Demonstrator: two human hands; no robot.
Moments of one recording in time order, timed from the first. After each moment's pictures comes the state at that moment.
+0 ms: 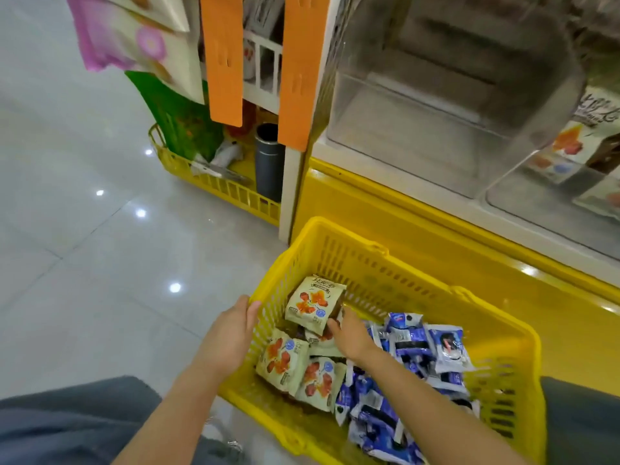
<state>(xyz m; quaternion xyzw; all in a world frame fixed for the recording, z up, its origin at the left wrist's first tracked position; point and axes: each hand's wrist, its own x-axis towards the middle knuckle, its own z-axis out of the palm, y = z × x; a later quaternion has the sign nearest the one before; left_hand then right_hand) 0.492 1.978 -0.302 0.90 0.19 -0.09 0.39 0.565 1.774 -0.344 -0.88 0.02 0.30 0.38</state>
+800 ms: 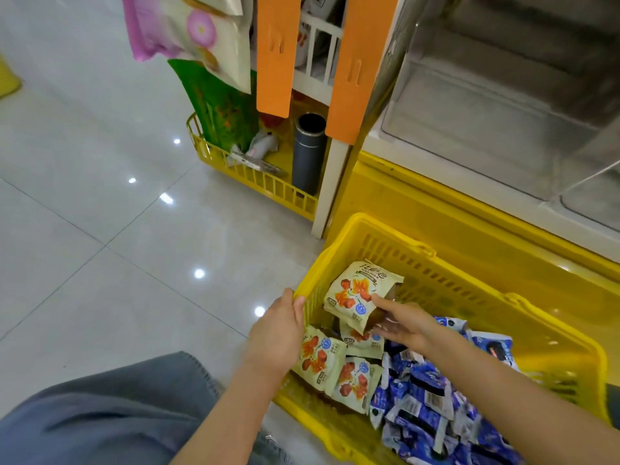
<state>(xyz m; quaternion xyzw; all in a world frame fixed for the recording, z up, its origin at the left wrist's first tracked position) 0.496 1.968 -0.295 0.92 0.21 -0.08 0.32 0.599 1.778 -0.312 -0.63 0.32 0.38 0.60</state>
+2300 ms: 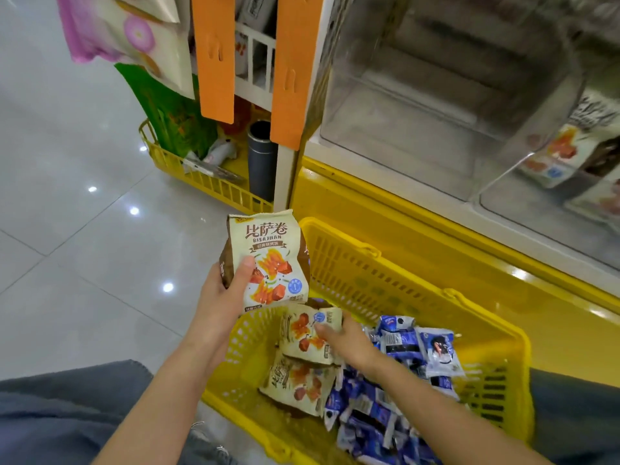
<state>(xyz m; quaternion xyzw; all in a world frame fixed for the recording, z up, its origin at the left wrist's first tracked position) 0.519 1.963 -0.240 0.54 0.31 0.02 0.78 0.558 1.767 -0.313 -0.80 0.06 0.36 0.47</state>
